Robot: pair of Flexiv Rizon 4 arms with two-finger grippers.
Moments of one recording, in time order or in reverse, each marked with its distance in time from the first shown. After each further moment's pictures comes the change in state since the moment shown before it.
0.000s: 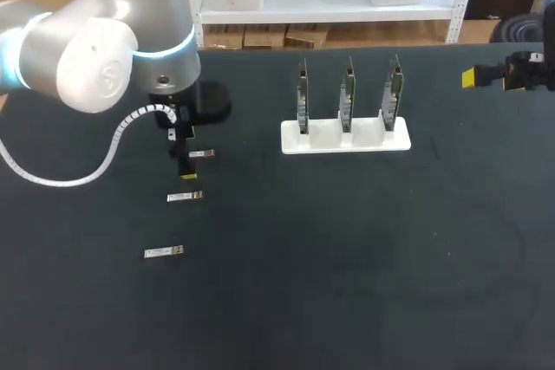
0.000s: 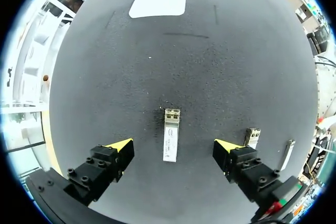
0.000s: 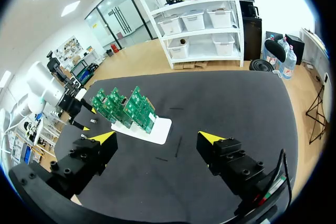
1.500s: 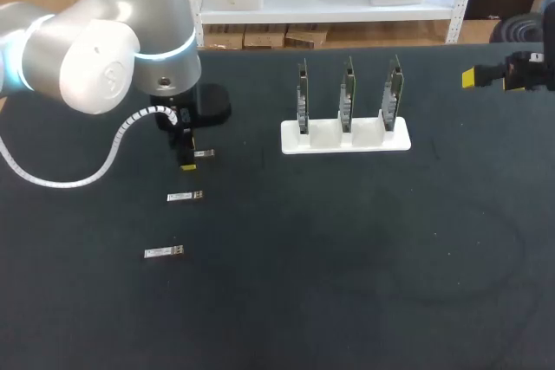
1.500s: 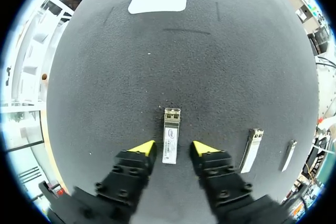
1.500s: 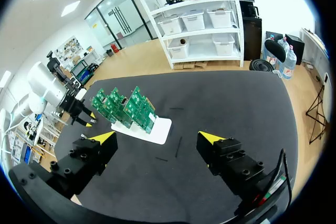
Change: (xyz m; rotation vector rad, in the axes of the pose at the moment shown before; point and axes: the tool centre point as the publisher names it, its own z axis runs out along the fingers) left arm 0.001 0.000 0.006 0.009 0.008 -0.004; right arm 0.000 0.000 0.000 0.000 0.000 0.000
